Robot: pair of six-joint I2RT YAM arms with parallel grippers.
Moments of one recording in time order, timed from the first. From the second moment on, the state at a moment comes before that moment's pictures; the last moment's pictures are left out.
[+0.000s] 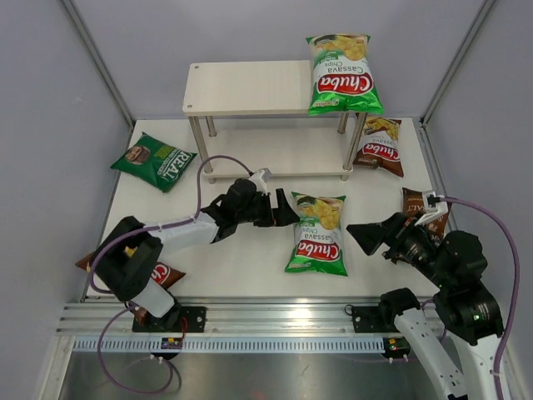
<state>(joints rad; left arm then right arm) -0.72 1.48 0.78 0.18 0.28 -0.73 0.27 0.37 0.92 -0.70 -0.32 0.67</state>
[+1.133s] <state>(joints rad) -0.75 1.70 0.44 1.01 0.19 -1.11 0.27 0.26 0.87 -0.78 -0.51 0.64</state>
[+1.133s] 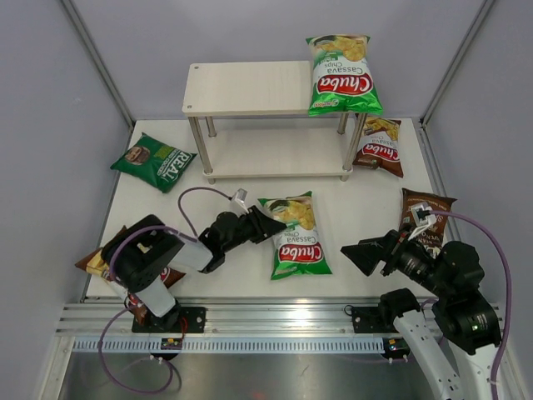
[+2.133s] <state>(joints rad) -0.77 0.62 0.69 0.25 -0.43 -1.00 0.73 0.74 0.54 0.39 -0.39 1.18</state>
